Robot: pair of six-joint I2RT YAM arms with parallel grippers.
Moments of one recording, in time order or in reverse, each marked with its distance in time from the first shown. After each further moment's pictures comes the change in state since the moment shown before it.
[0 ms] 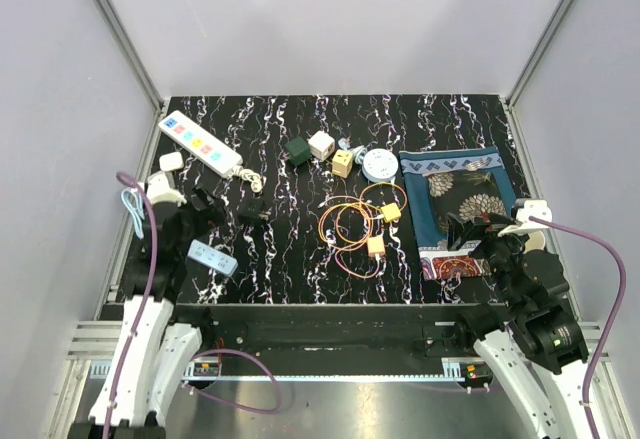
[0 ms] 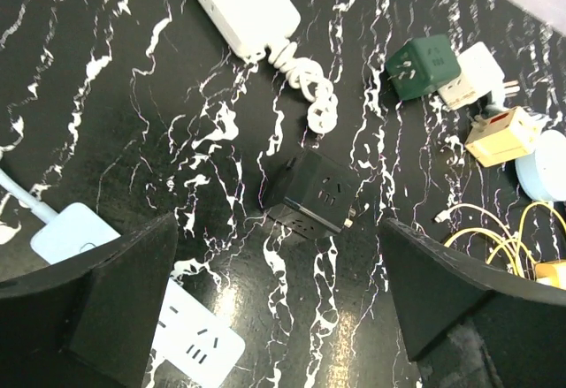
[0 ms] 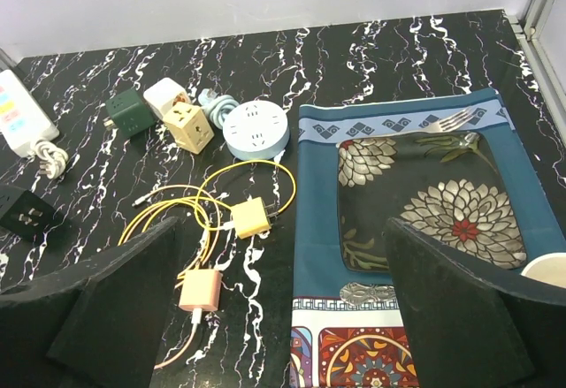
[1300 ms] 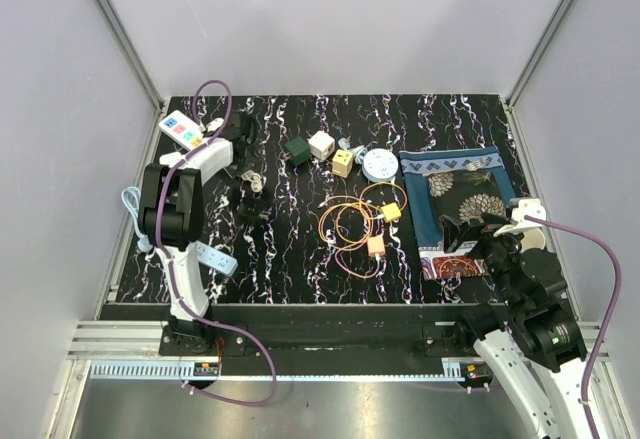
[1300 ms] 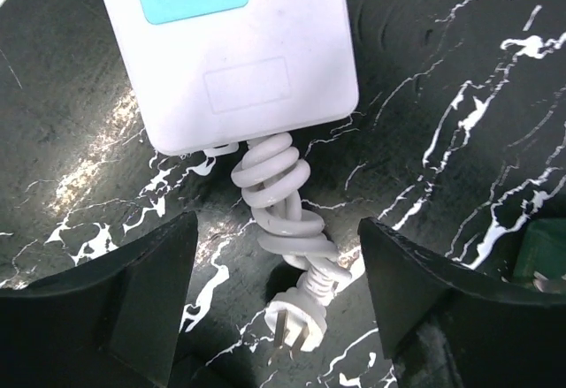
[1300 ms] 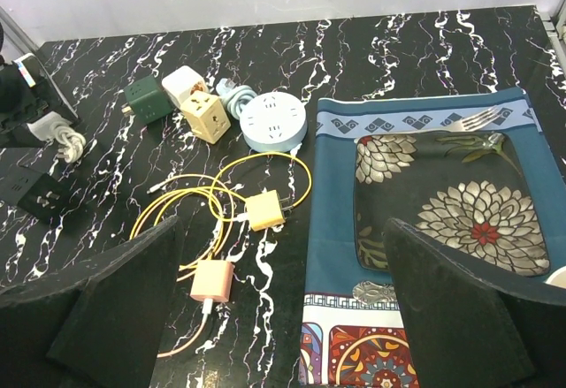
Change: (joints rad) left arm -0.100 1.485 0.882 -0.098 -0.217 -0.374; right arm 0.000 0.004 -0.008 0.003 -0.057 -0.001
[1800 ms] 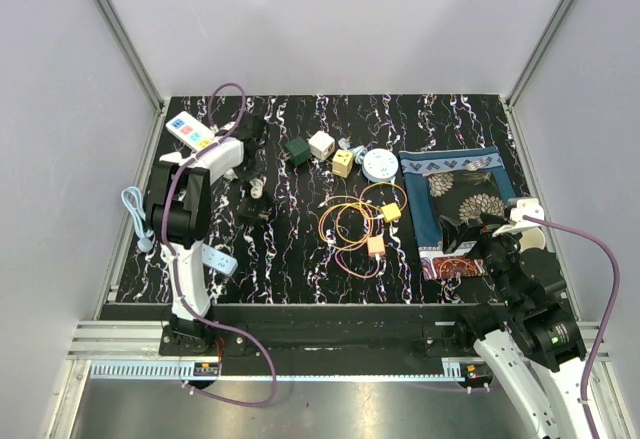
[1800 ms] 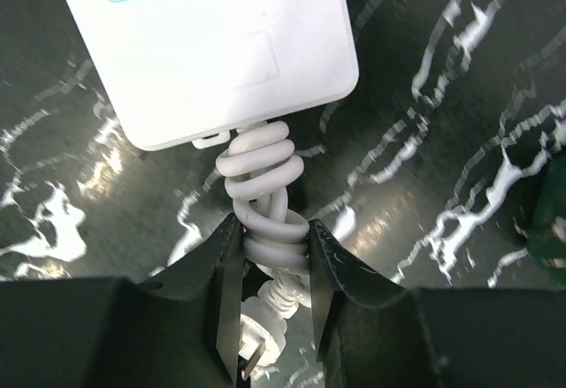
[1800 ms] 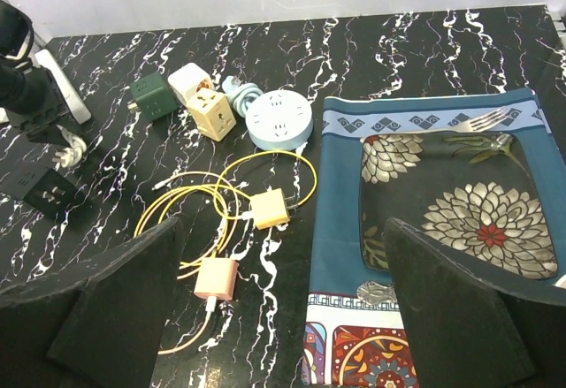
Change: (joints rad) left arm -0.051 0.052 0.043 -0.077 0.018 0.006; right arm 0.000 0.000 -0.007 0.006 -0.018 0.000
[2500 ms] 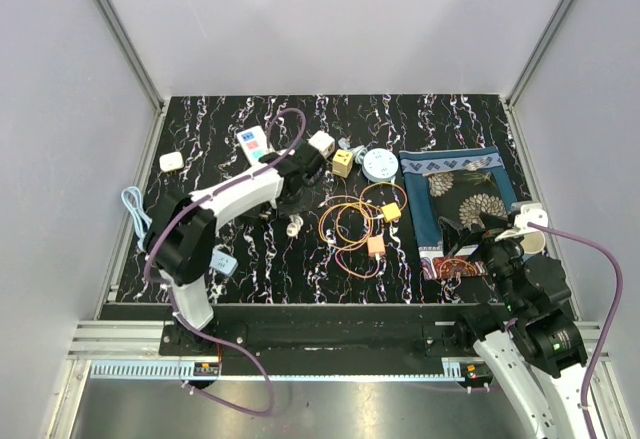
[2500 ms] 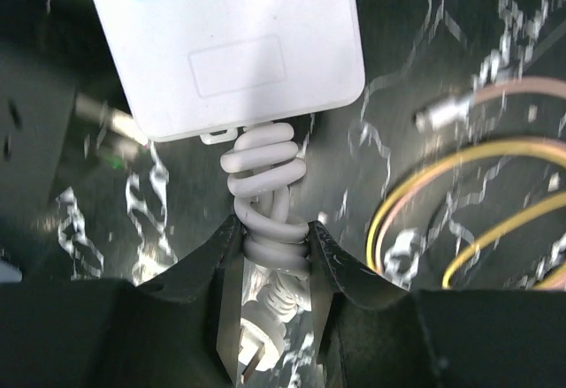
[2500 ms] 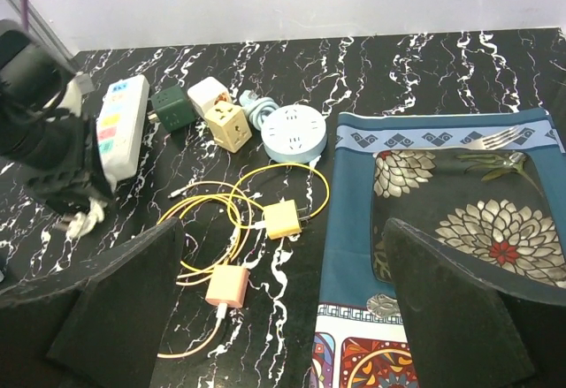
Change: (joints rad) left arm -0.396 -0.186 -0.090 -0.237 0.015 -0.070; right arm 0.000 -0.040 -0.010 0.022 -0.034 -0.003
